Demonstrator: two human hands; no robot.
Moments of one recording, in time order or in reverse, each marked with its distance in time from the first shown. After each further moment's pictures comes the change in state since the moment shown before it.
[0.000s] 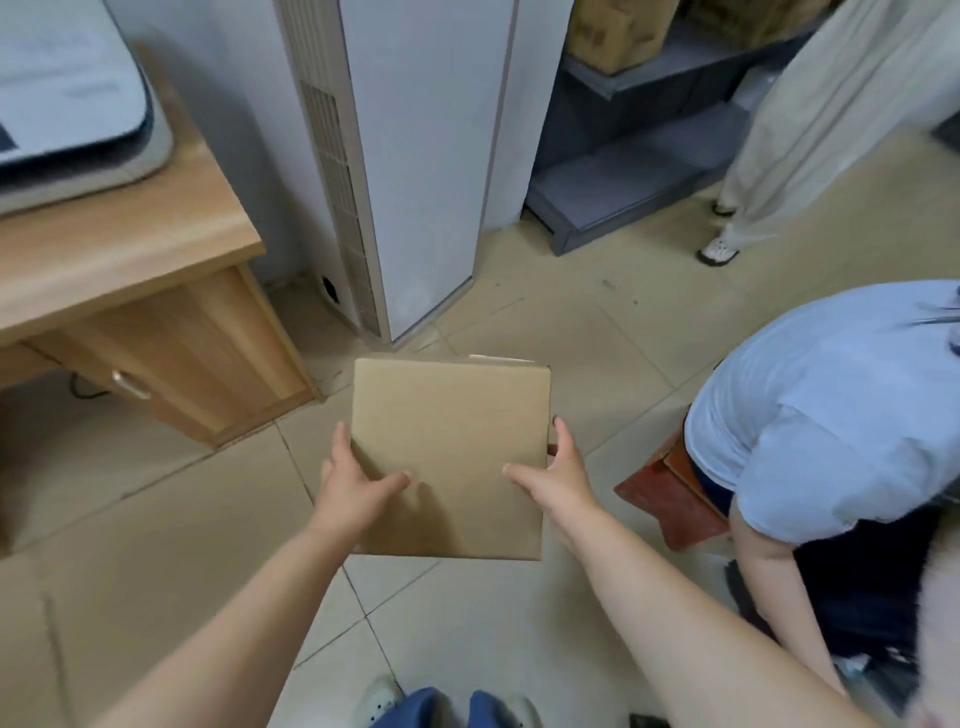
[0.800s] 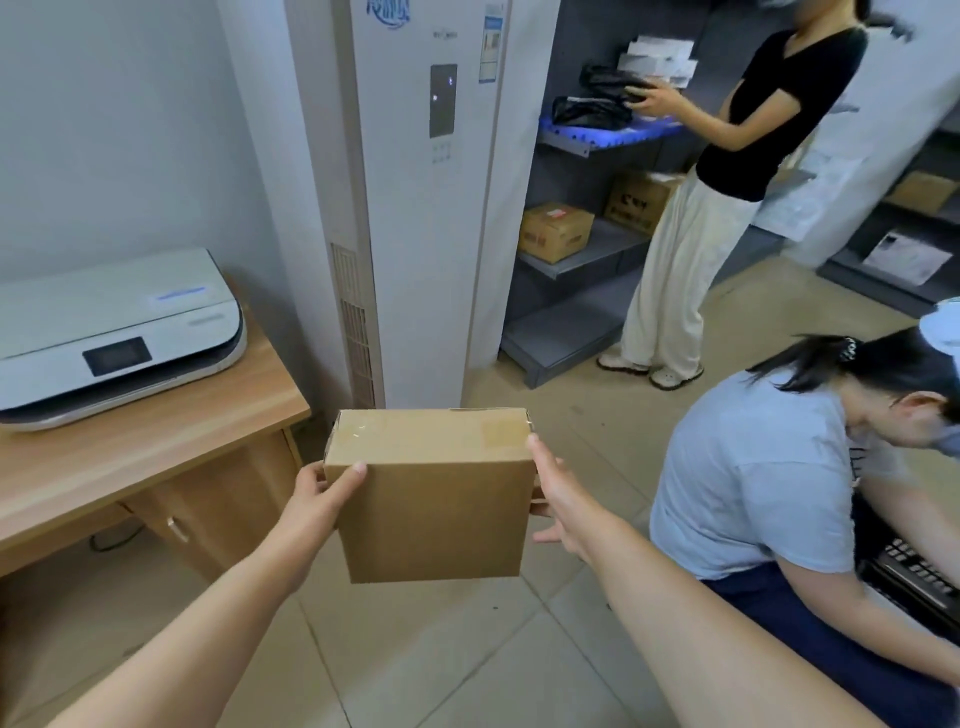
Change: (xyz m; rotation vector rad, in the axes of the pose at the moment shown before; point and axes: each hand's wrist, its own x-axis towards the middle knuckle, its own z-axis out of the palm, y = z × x) left_hand -0.102 0.140 -0.147 -0.307 -0.118 0.166; right_hand -0.139 -0.166 -0.061 0.187 -0.083 0.004
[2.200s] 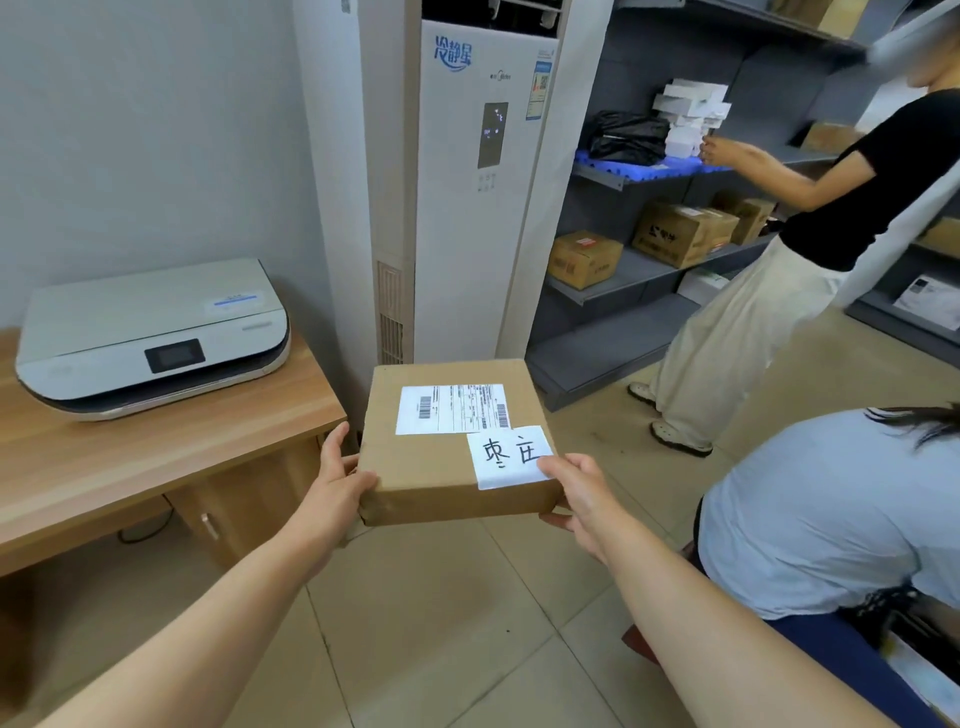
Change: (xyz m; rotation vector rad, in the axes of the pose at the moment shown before) left_hand -0.007 0.022 -0.031 -0.065 0.008 0.139; right_hand -0.013 -0.017 0.025 0.138 0.030 -0.159
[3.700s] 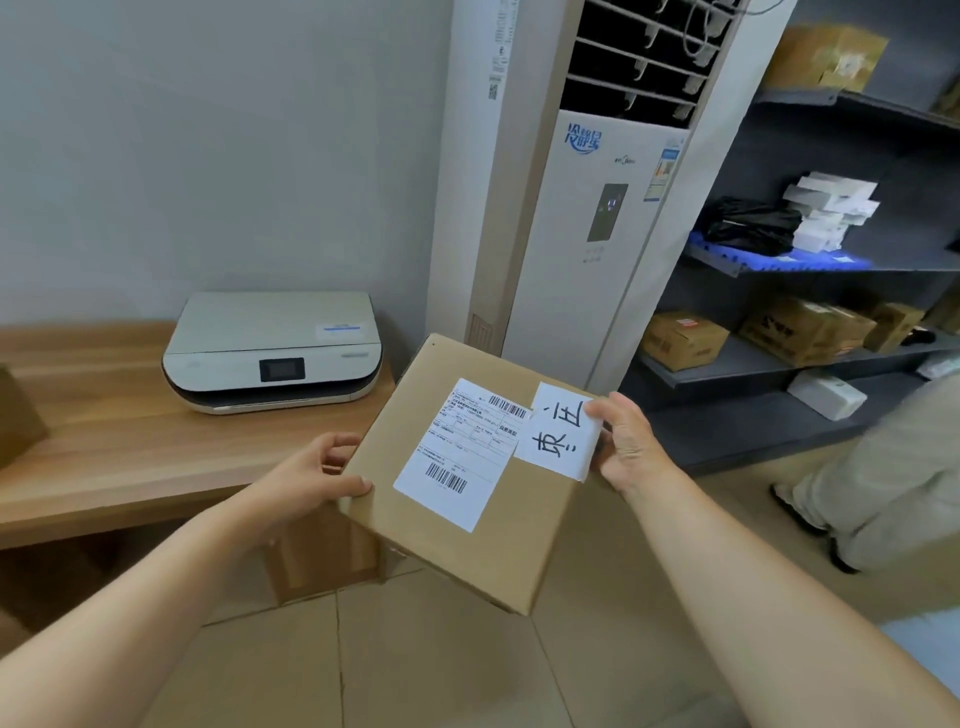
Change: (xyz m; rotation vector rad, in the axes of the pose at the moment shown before) left_hand 0.022 0.039 -0.099 0.183 0.005 0.046; right_hand 0.073 -0.137 0.070 0.295 -0.267 -0.217
